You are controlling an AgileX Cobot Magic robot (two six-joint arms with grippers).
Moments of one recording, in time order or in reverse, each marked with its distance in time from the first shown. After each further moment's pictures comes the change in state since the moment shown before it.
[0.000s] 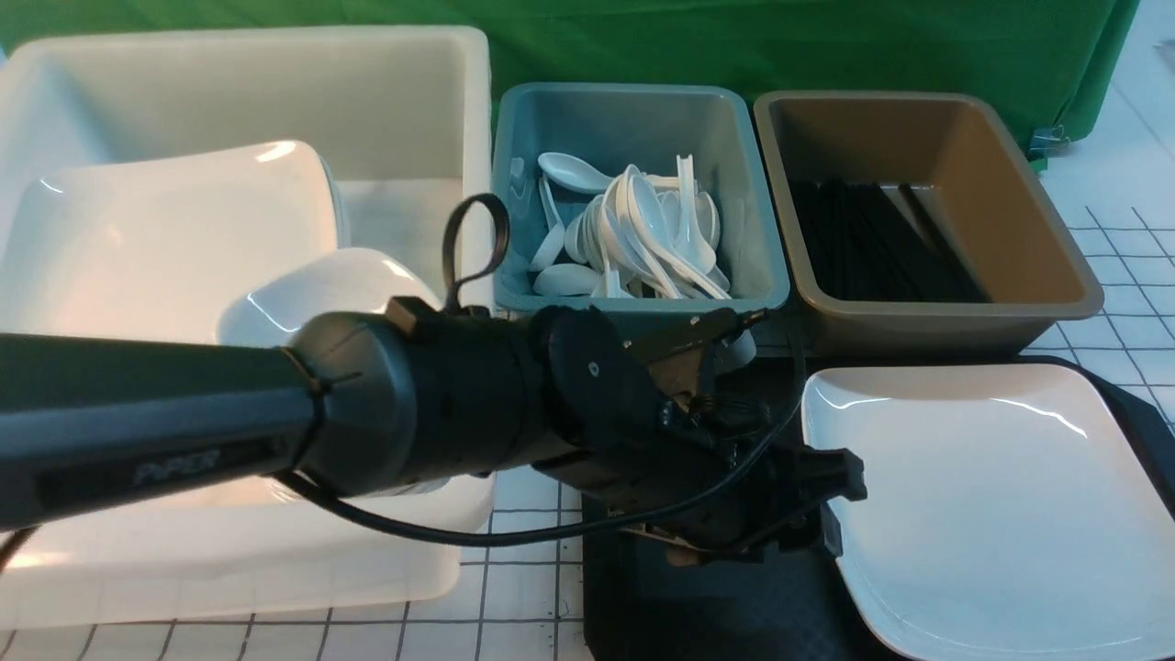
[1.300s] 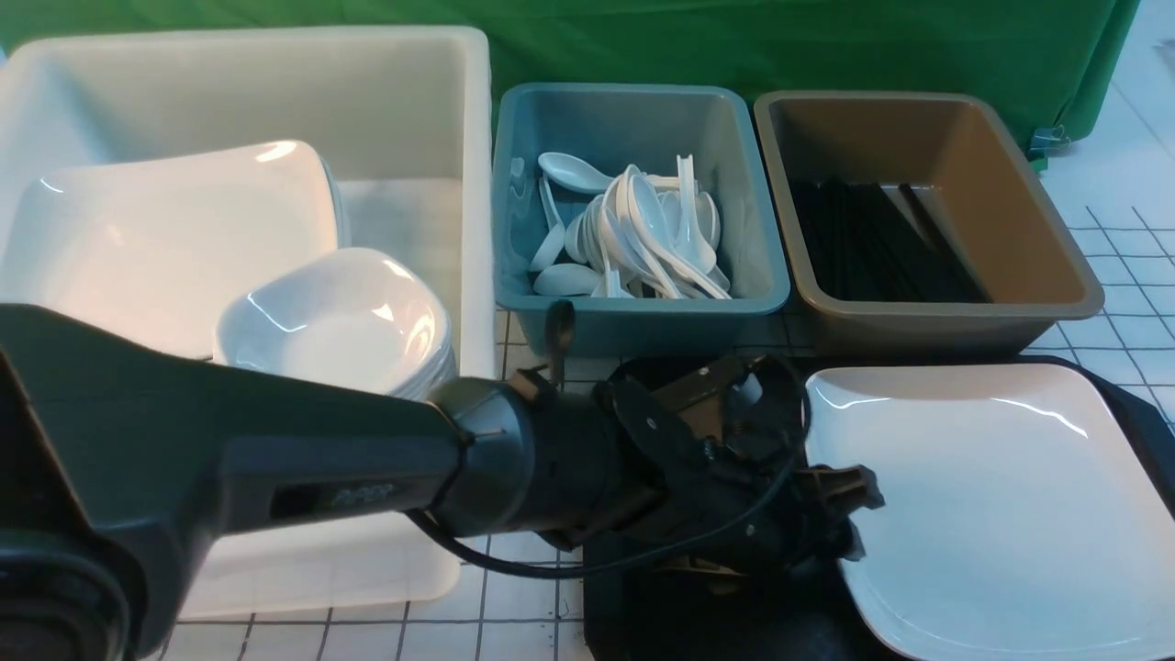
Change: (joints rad) right arm 0.000 0.000 0.000 0.000 -0.014 0.000; left arm -0.061 0.161 -0.042 -0.356 -0.189 0.210
